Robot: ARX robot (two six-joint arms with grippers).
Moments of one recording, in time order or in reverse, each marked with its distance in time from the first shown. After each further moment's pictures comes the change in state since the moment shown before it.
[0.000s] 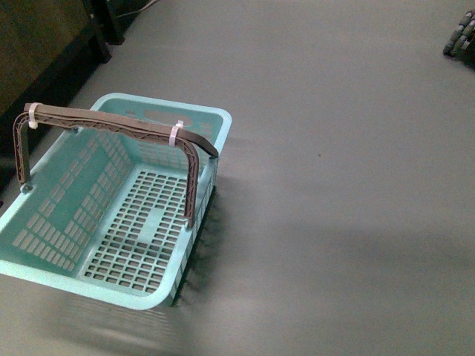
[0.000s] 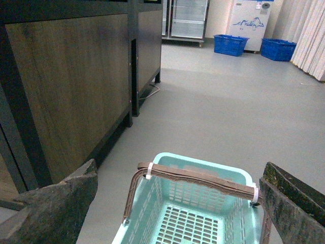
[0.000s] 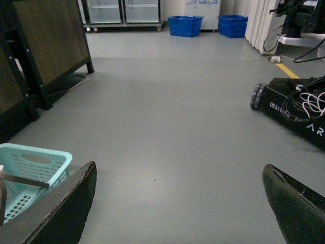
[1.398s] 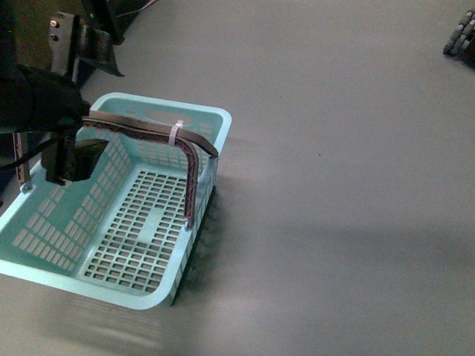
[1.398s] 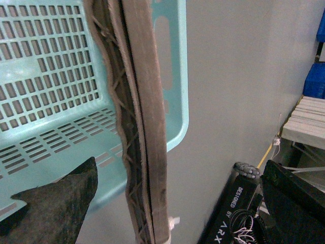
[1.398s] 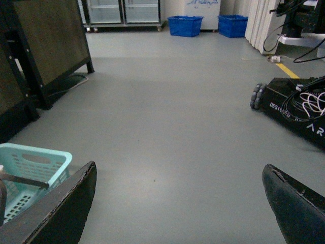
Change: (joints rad) left arm -0.180 2.140 0.957 0.516 0.028 -1.401; right arm 0.000 0.000 0.000 0.000 0.000 0.000
